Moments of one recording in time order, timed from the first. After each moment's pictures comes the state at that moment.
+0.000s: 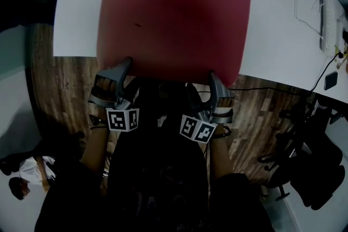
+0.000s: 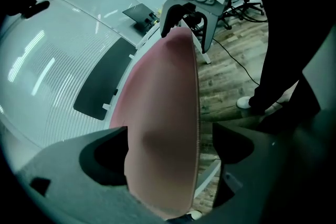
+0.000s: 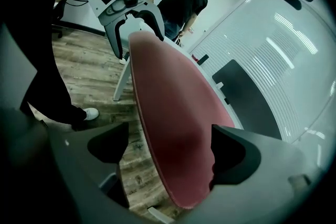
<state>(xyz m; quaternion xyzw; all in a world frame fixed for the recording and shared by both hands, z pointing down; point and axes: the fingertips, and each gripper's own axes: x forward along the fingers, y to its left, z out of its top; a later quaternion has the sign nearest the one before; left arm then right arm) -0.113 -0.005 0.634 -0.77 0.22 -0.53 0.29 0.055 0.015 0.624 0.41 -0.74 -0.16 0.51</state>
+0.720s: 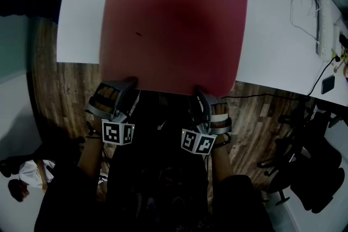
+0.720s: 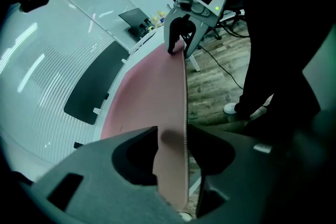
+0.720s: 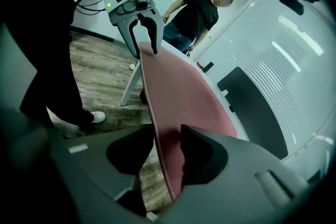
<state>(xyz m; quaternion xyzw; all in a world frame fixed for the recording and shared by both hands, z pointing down) -0.112 0.023 0.612 -0.79 0.16 -0.52 0.26 0.044 0.035 0.606 0.36 -0.77 -0.17 0.49</state>
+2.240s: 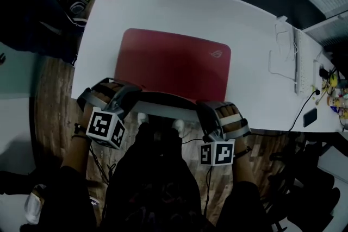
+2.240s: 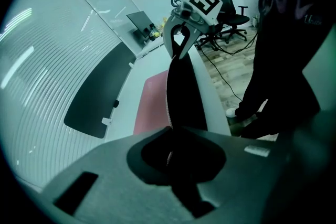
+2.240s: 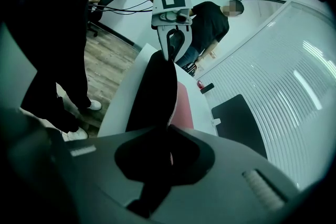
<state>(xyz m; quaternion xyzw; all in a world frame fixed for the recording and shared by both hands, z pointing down) -0.092 -0.120 0.477 -0.82 0.09 -0.52 0.24 0.053 -0.098 0.474 0.23 -0.79 -0.27 0.49</state>
